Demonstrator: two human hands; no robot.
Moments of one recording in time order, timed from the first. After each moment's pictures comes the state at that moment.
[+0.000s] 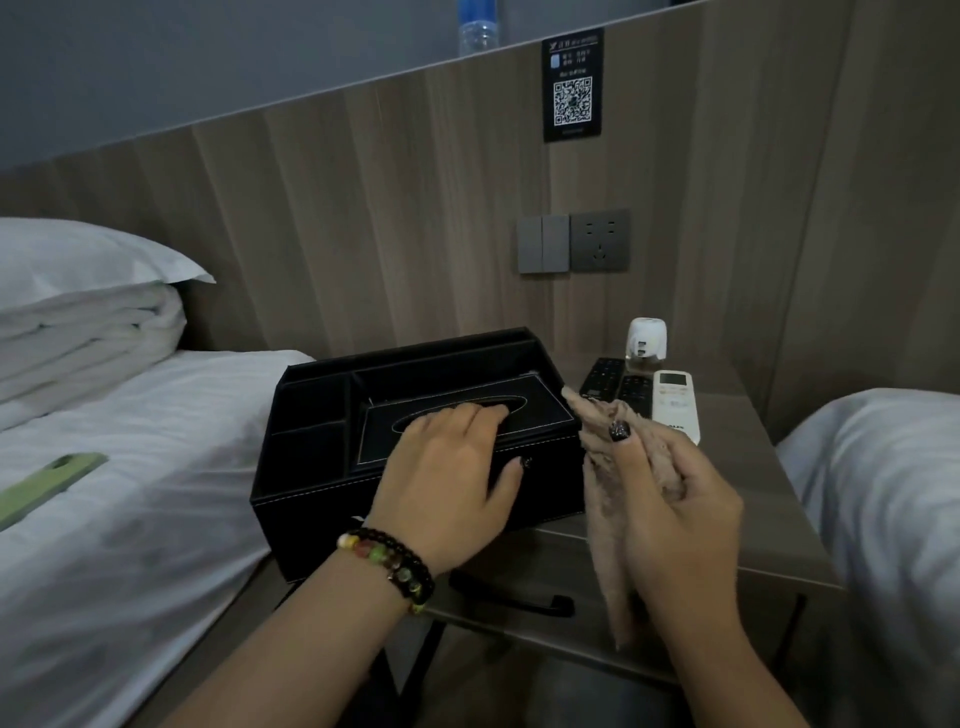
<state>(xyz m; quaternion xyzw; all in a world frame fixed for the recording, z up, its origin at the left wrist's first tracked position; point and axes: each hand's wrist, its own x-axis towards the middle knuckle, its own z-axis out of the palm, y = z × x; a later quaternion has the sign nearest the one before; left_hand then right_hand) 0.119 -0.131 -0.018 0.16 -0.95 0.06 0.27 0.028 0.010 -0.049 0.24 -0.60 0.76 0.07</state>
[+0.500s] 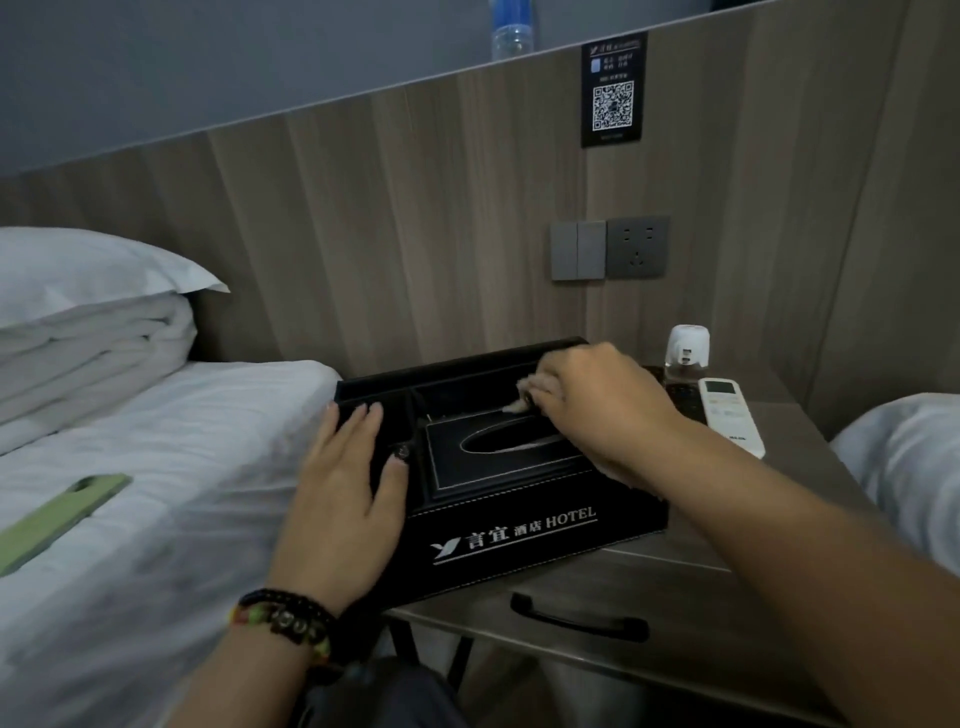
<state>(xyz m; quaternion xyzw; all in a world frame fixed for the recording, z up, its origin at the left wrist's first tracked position) 0.196 -0.228 -0.025 0.28 -0.88 -0.12 0.38 0.005 -0.098 0.035 0.49 -0.83 0.23 0.13</state>
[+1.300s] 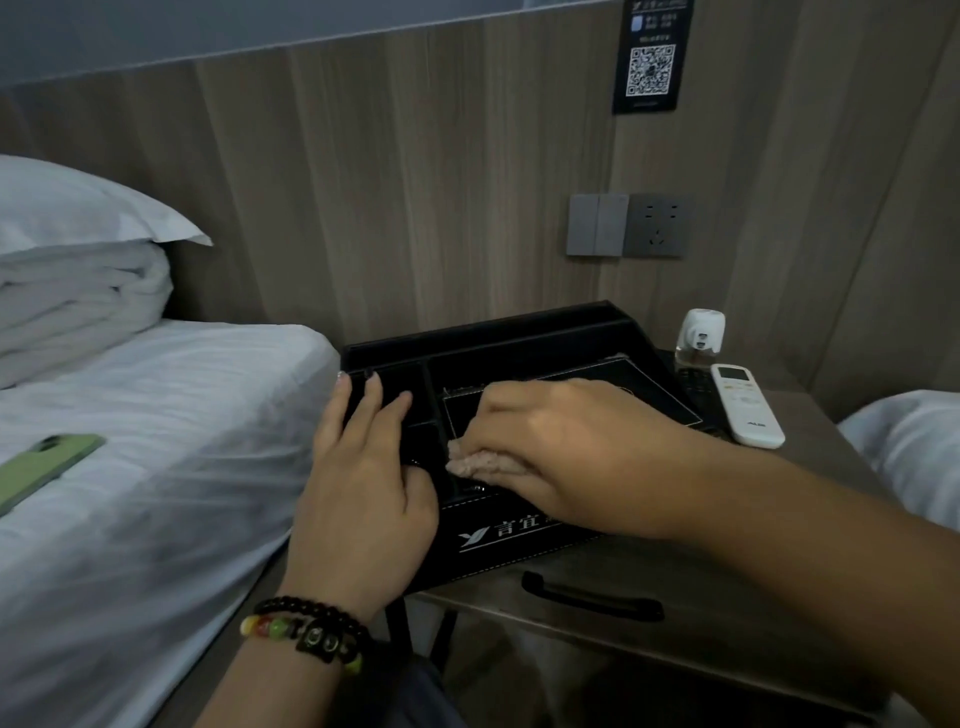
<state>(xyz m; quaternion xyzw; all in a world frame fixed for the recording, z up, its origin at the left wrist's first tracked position) 0.203 -0.222 -0.036 0.26 -0.88 -0.11 0.39 0.075 -0.091 0.037 0.73 -0.67 0.07 0.12</state>
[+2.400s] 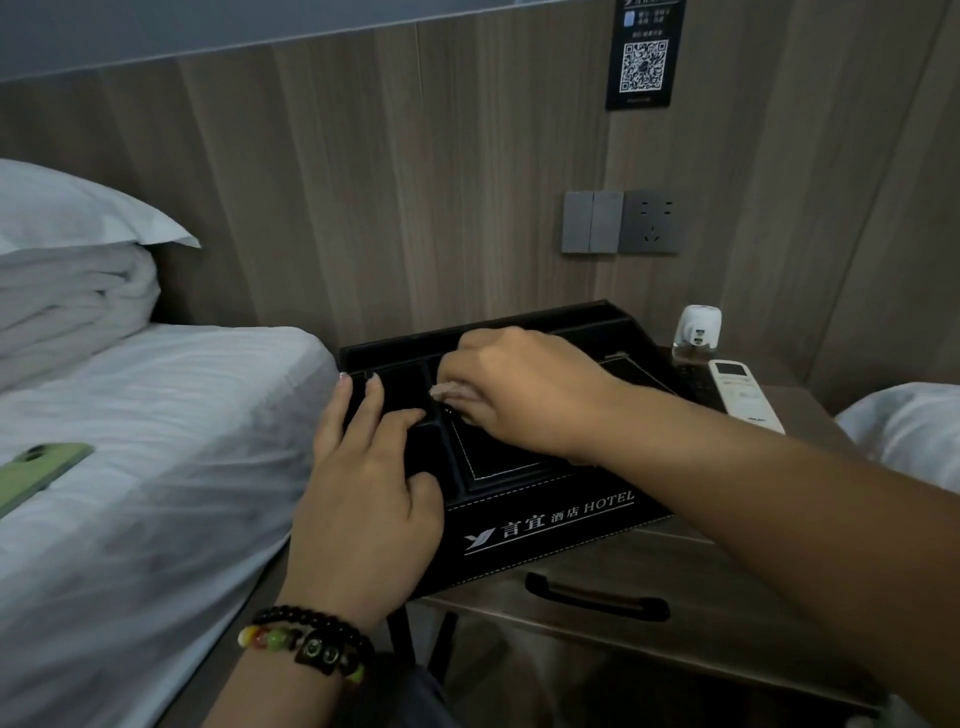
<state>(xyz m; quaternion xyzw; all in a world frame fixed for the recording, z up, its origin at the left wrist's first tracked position) 0.204 -0.224 -0.033 0.26 -0.88 -0.10 0.38 0.059 -0.148 0.042 0.66 -0.72 0.09 0.16</state>
